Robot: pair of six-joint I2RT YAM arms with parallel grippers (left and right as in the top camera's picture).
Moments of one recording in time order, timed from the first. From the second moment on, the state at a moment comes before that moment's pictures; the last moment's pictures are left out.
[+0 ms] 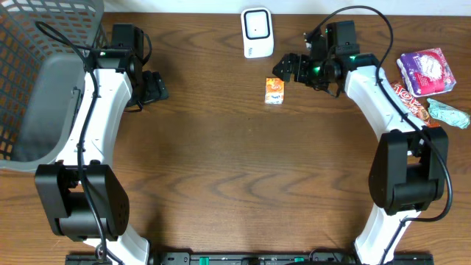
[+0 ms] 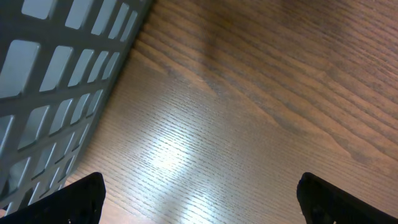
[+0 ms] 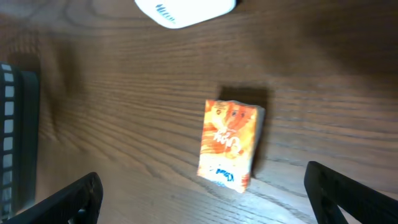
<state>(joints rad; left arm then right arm) -0.01 1.81 1.56 -1.07 -0.17 -0.39 0.15 2.01 1.56 -0.56 -0.48 0.32</state>
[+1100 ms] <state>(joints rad) -0.01 1.81 1.56 -1.07 -0.17 -0.39 0.14 2.21 1.56 -0.38 -0.47 0.42</state>
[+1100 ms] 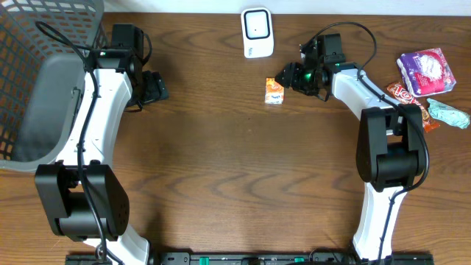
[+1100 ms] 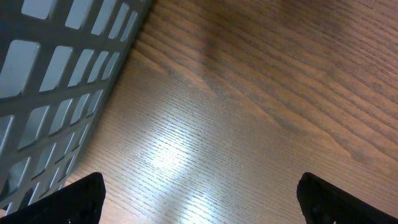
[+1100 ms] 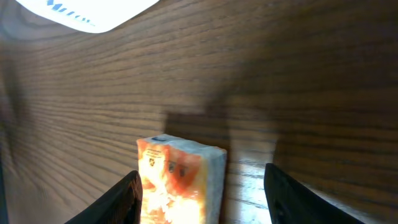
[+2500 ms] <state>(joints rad) -0.01 1.81 1.56 -1.07 -0.17 -0.39 0.17 2.26 1.56 -0.35 -0.60 0.50</state>
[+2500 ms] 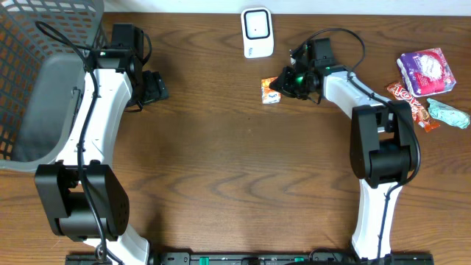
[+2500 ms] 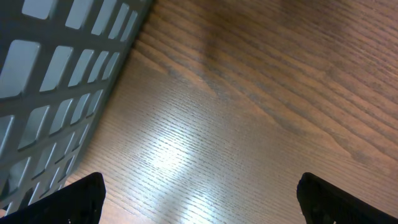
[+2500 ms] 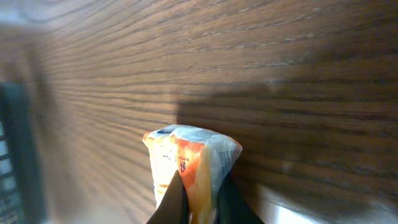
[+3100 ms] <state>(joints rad) -0.01 1.81 1.56 -1.07 -0.17 -0.39 0.04 2.28 1.55 -0.22 -1.19 0.50</state>
